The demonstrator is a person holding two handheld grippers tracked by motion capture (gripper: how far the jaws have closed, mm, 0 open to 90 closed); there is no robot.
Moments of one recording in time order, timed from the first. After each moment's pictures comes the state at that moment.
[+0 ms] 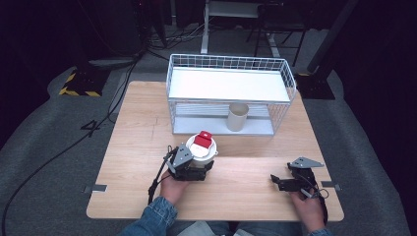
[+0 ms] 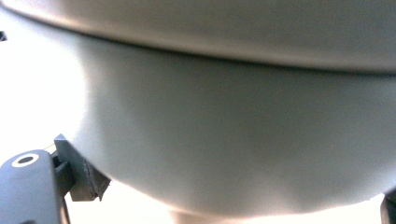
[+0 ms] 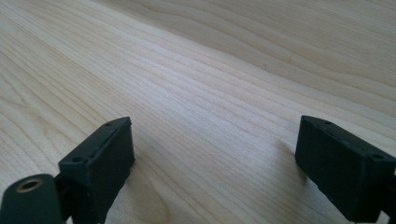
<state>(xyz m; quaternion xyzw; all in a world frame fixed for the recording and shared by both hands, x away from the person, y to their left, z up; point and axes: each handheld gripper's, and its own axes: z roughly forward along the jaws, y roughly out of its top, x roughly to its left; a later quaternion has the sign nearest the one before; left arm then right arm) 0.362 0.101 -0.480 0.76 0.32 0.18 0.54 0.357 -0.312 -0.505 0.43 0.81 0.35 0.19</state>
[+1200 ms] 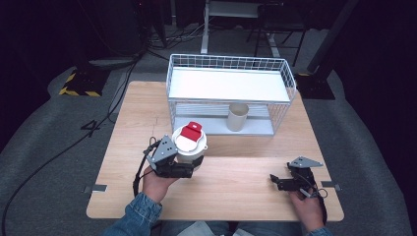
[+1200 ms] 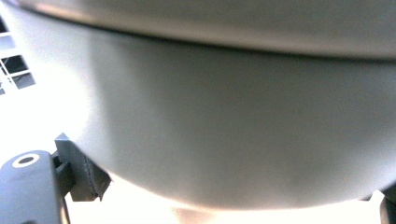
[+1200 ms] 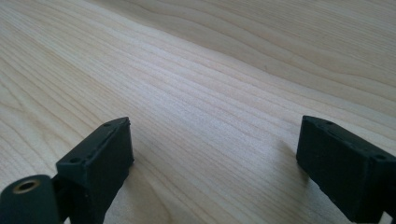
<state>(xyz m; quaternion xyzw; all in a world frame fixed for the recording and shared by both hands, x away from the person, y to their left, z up) 0.341 0.137 -0.408 0.76 0.29 0.19 0.56 0.358 -0.310 -0.505 0.43 0.81 0.35 0.19</state>
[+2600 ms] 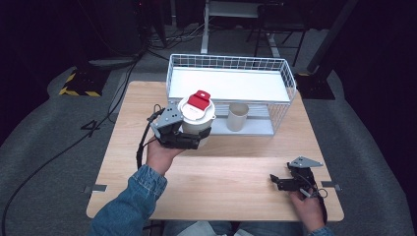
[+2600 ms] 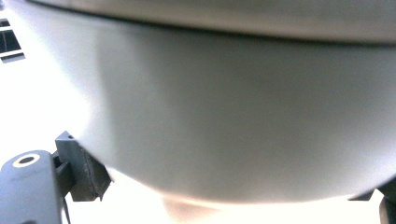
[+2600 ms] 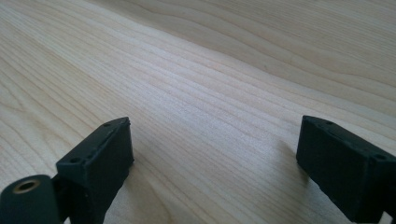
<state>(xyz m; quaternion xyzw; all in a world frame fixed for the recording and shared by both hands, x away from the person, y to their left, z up) 0.389 0.122 -0.335 0.75 0.26 0.18 0.57 0.358 -0.310 -0.505 0.43 0.81 0.35 0.19</state>
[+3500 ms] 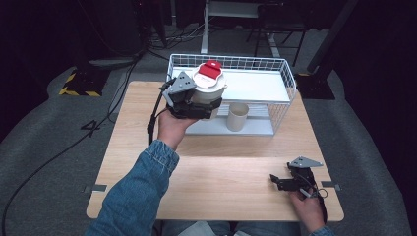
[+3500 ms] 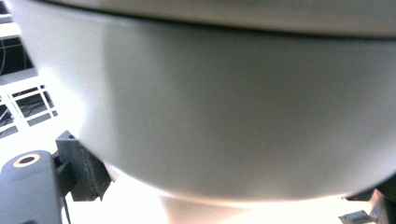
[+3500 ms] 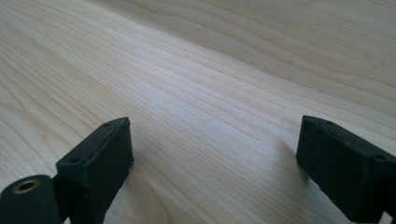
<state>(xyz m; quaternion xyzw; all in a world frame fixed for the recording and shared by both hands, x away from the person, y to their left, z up) 0.440 0.097 -0.287 0.74 0.28 0.21 0.57 0.358 -0.310 -0.505 0.43 0.81 0.35 0.19</state>
